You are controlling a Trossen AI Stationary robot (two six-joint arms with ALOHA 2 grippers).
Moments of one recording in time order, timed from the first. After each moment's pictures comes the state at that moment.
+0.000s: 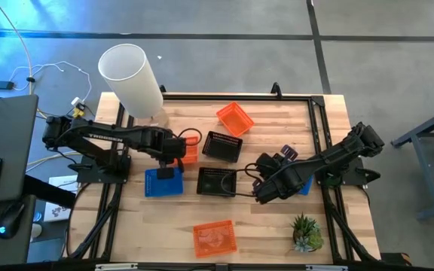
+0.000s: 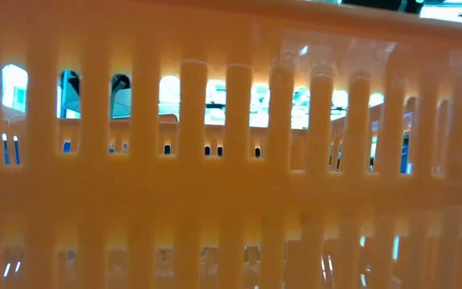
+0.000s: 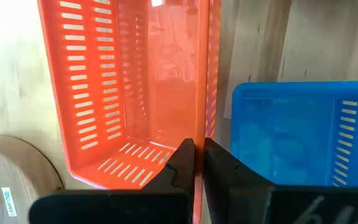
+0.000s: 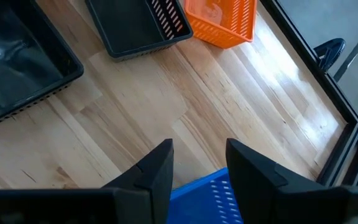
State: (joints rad) left arm 0.12 1.37 0.96 -0.99 -0.14 -0.08; right arm 0.44 1.64 1.39 -1.40 0.65 1.10
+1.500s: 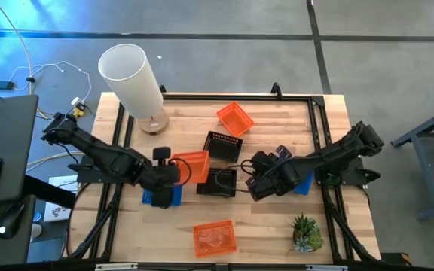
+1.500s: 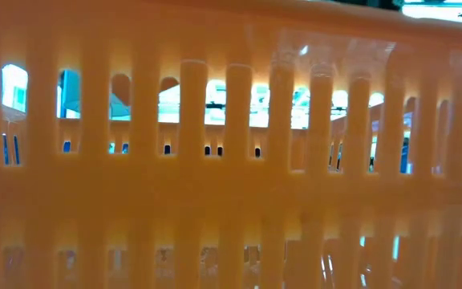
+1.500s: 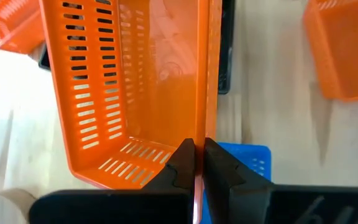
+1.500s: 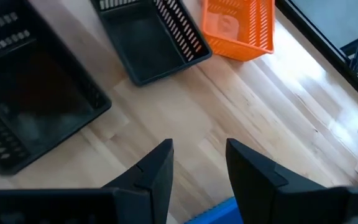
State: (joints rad) left arm -0.37 1.37 1.27 -1.10 -0.39 -0.41; right arm 0.38 1.64 1.39 -1.26 0.65 1.09
